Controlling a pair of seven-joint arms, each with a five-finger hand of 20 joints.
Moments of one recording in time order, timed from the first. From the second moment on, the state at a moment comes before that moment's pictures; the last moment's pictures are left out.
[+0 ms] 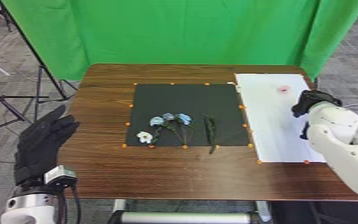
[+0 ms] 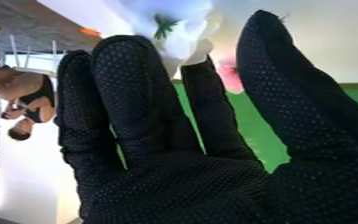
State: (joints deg) left arm 134.1 -58.6 -96.3 -125.7 40.4 19.5 28.0; right arm -71.6 -40.4 61.8 -90.1 -121.9 -18.8 41.6
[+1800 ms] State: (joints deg) left arm 134.8 -57.2 -96.6 -125.9 40.2 19.5 28.2; right arm -59.5 -43.1 43.1 -97.5 -127.3 0.4 31.2
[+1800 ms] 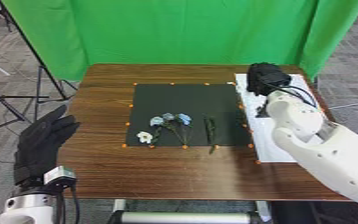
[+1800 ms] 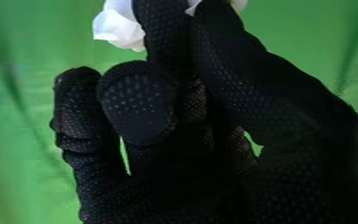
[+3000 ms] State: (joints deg) left arm 132.7 -59.3 -96.9 -125.7 42.0 18.3 25.5; right arm -61.3 -59.1 40.6 -92.9 -129.9 -3.0 30.8
